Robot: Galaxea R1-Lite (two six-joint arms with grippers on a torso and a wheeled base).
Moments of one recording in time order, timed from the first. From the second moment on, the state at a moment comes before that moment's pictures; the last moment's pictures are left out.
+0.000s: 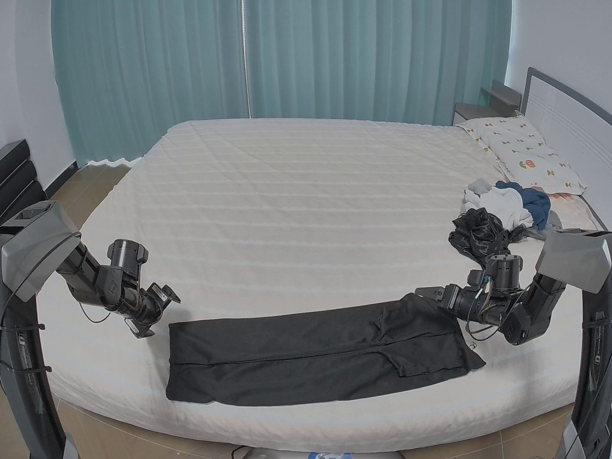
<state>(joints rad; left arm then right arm) 0.03 2.27 -1.05 -0.23 -0.06 -0.90 0.08 2.39 -0.79 -1.10 0.44 0.53</state>
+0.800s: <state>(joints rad) 0.03 2.27 -1.06 -0.23 -0.06 -0.89 0.04 2.44 -0.77 -1.07 0.44 0.47</state>
